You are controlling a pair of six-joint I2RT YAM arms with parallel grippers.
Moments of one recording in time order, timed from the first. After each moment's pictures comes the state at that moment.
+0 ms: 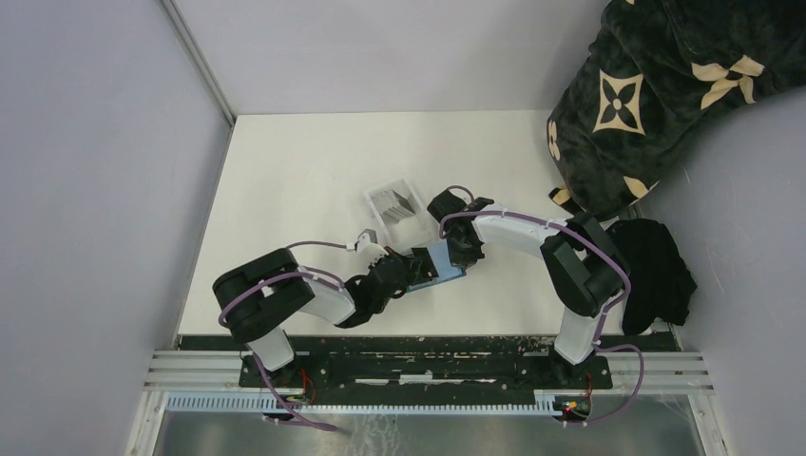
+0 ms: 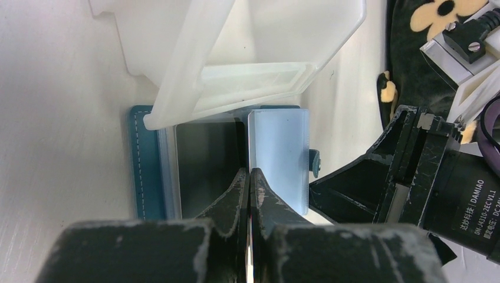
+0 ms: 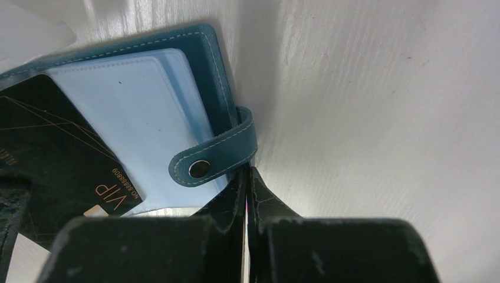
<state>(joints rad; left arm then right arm) -1.01 1.67 0.44 0.73 -0.57 -1.30 0.71 1.82 1.16 -0.72 0.21 0.58</state>
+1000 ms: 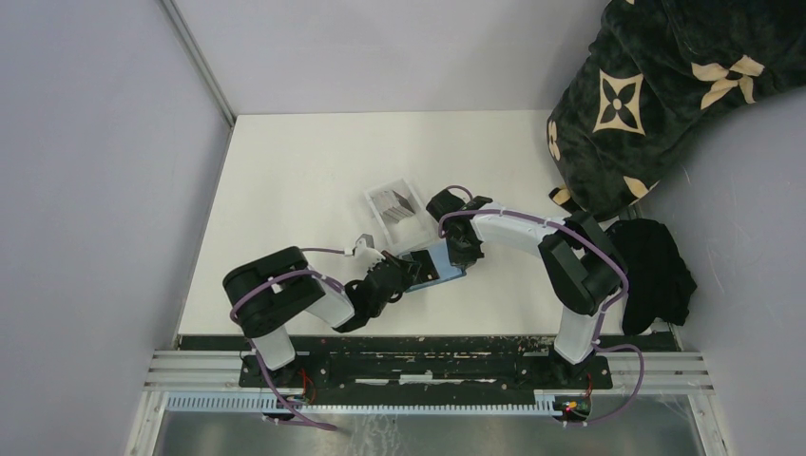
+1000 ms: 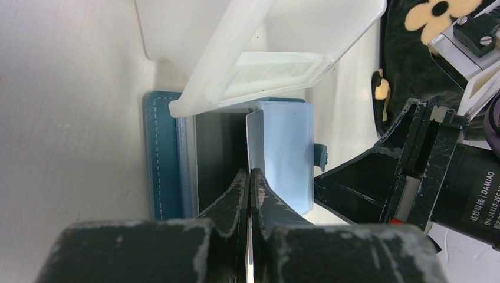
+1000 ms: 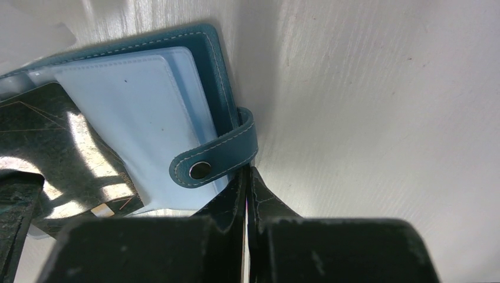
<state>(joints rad) -1.01 1.73 0.39 0.87 -0.54 -1.35 0.71 1.83 1.17 -0.73 0.21 0.57</state>
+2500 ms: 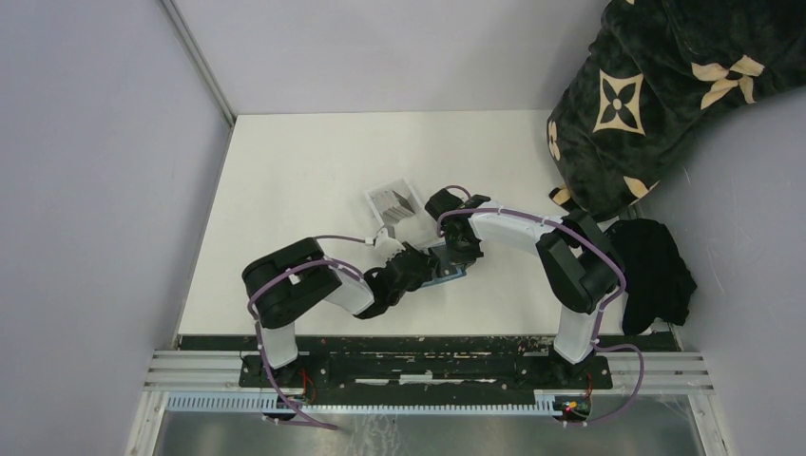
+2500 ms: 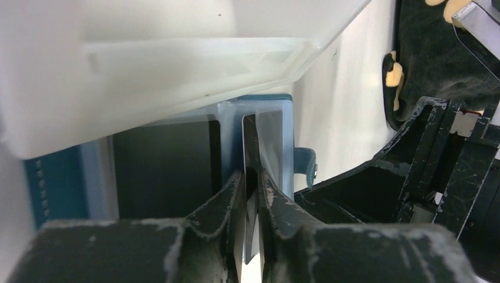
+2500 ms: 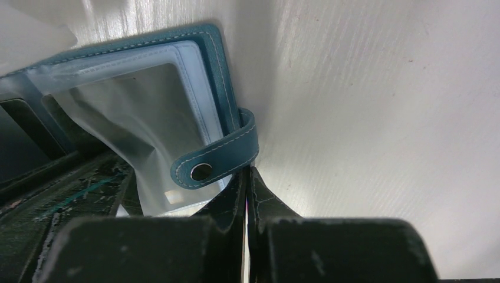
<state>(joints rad) -1.01 1.84 0.57 0.74 -0.46 -1.36 0.71 1.85 1.20 -0.76 0.21 0.56</state>
